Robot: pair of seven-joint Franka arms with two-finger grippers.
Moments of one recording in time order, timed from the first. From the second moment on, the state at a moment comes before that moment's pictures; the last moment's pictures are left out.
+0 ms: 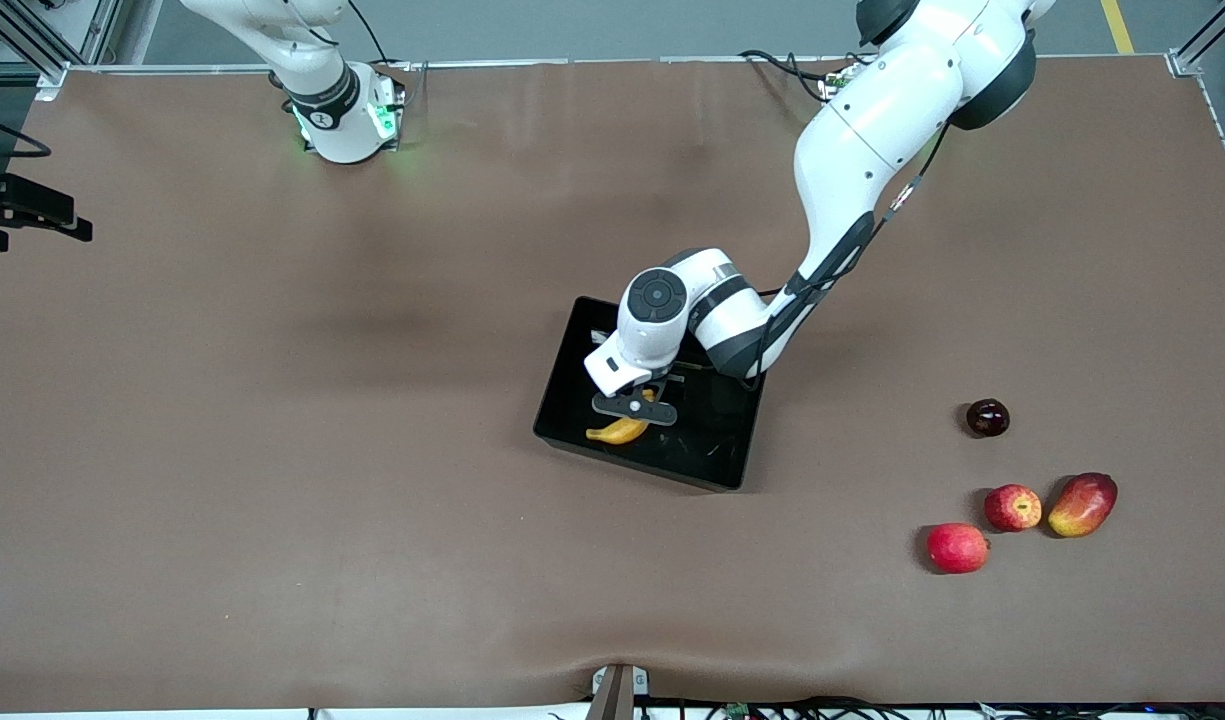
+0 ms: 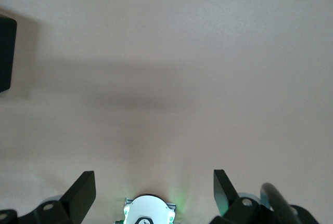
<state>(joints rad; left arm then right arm) -0.37 0.92 -0.46 -1.48 0.49 2.37 -0.80 -0.12 0.04 -0.03 -1.47 0.04 1.33 -0.22</state>
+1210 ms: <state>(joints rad) -0.31 0.79 -0.47 -1.44 0.51 2.28 -0.79 -0.13 0.05 -0.02 -1.47 0.05 1.31 -0.21</state>
